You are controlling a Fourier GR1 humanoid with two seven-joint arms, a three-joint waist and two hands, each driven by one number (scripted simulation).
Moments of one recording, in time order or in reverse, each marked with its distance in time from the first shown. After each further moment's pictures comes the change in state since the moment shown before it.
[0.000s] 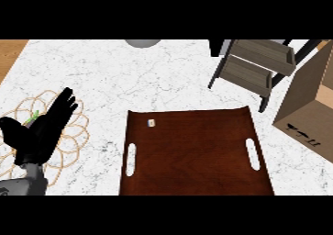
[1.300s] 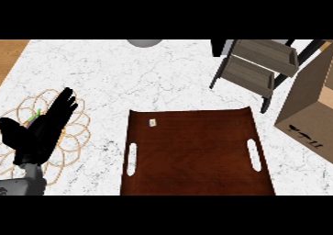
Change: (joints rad) left arm 0.001 0.024 -0.018 0.004 0.023 0.002 -0.013; right arm 0.170 -0.025 0.364 -0.235 0.176 0.257 0.079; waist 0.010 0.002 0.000
